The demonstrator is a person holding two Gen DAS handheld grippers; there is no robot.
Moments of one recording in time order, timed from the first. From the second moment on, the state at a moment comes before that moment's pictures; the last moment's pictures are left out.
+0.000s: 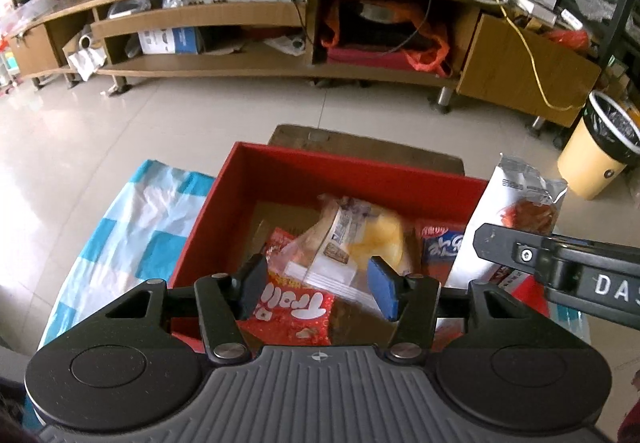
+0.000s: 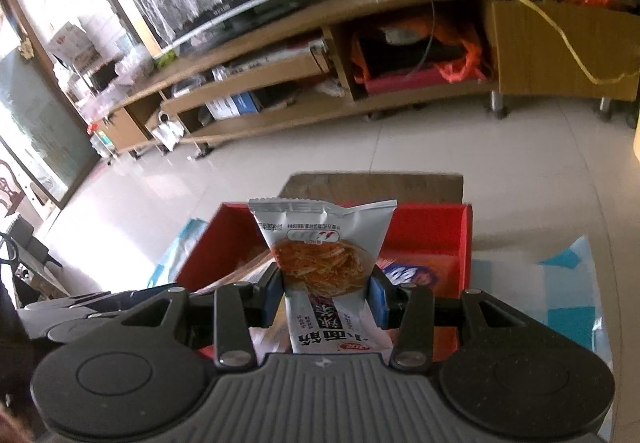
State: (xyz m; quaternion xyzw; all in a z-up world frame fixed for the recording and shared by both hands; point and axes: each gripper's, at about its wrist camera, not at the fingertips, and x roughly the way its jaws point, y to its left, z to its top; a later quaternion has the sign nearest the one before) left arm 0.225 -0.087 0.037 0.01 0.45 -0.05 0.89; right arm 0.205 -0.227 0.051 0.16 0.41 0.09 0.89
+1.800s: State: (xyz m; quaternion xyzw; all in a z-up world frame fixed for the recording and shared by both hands) left arm 0.128 -0.071 0.039 0.01 0.48 -0.08 0.88; right arm 0.111 -0.226 0.044 0.12 0.46 0.06 0.88
